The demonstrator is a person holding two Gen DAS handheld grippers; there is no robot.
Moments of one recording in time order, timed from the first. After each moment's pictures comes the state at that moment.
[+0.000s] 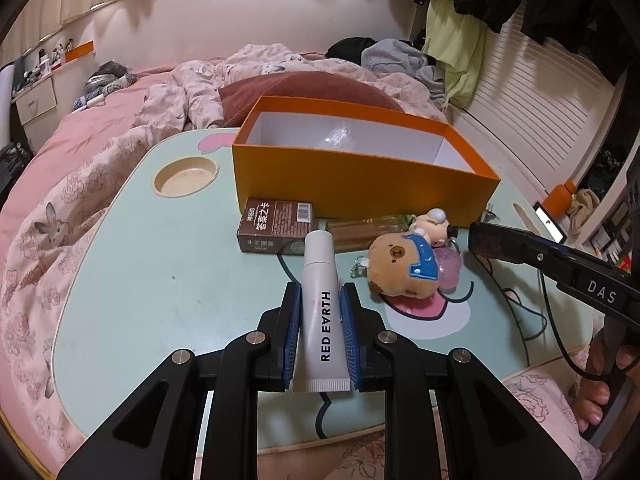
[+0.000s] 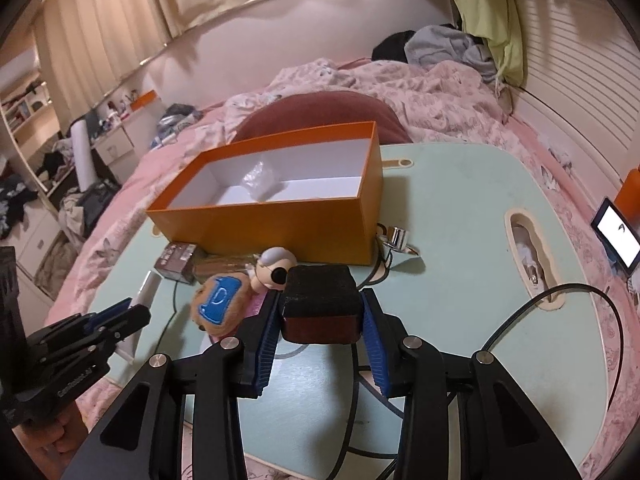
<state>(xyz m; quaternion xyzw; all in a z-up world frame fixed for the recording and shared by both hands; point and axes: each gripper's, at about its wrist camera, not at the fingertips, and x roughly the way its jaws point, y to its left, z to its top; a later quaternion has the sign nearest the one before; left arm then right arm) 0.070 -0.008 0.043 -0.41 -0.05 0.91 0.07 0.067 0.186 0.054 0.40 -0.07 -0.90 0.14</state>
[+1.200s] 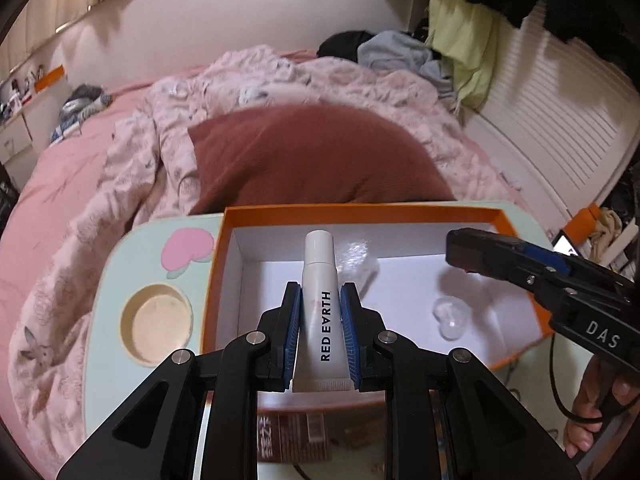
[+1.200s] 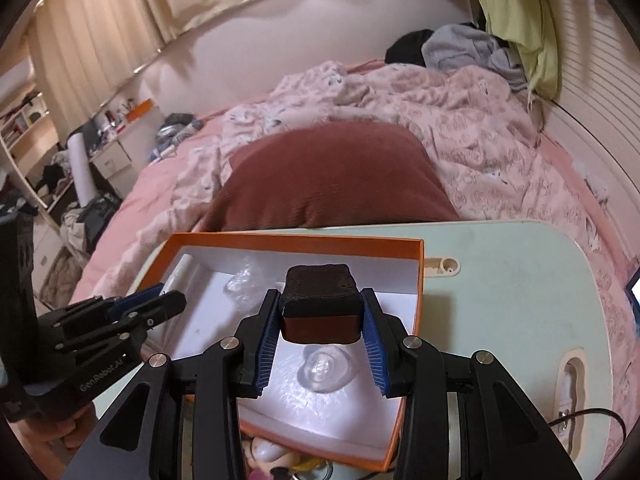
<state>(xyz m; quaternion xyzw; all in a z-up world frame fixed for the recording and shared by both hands) -0.092 0.001 0.064 -0.44 -0.01 0.89 0.08 -0.076 0.165 0.068 0.41 -0.08 -0.90 0.16</state>
